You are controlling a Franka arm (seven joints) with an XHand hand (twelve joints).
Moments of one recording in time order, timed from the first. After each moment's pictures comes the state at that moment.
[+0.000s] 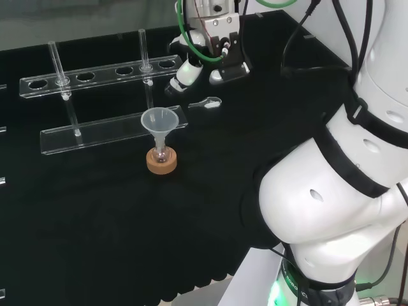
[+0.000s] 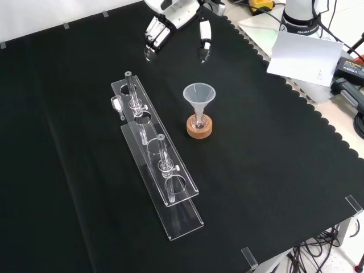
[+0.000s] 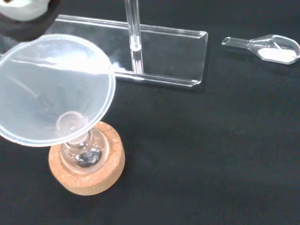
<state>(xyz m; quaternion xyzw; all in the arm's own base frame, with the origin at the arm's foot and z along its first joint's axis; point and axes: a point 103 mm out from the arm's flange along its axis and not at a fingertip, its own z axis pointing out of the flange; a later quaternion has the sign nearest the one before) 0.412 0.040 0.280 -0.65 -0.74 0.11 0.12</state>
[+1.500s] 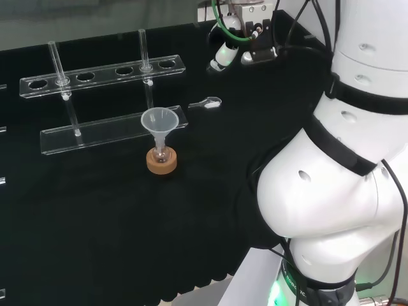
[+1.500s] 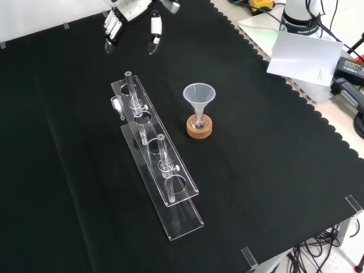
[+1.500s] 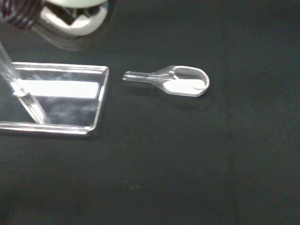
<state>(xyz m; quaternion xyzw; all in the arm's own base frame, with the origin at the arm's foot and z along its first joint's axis) 0.497 -0.075 0.251 -0.69 -0.71 0.10 0.12</state>
